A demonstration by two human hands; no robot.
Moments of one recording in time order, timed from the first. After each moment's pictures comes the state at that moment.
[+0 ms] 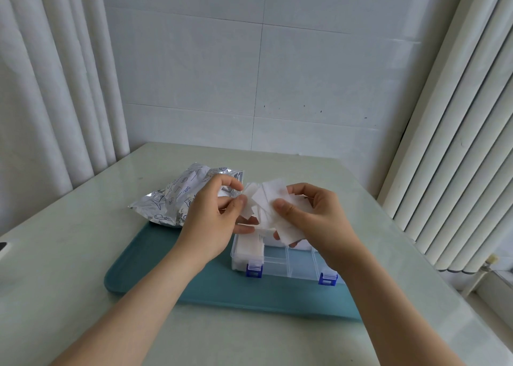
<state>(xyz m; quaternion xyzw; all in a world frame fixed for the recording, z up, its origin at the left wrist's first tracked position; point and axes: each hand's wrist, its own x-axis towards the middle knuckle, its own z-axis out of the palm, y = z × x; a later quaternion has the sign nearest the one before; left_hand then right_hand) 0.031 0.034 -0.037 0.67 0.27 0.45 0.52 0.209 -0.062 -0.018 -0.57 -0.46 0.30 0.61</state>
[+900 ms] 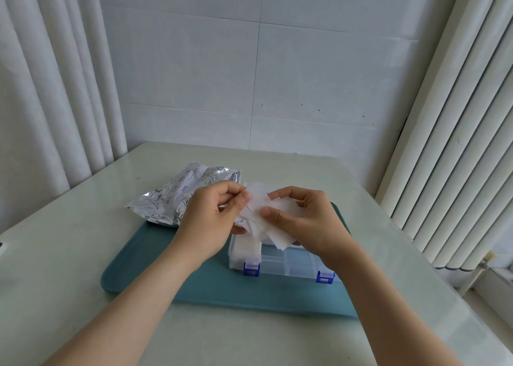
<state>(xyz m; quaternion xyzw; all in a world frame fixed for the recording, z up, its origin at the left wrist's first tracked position) 0.031 0.042 -0.041 0.70 0.26 0.45 0.49 0.205 -0.064 -0.018 -0.59 -0.48 0.31 0.57</state>
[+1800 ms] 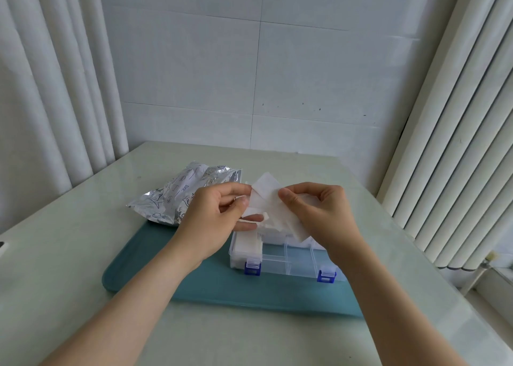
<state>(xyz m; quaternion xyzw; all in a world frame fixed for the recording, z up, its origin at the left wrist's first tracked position) 0.032 0.038 -0.037 0.67 0.26 0.42 0.56 0.213 -0.061 -0.016 -0.62 -0.44 0.20 0.61</state>
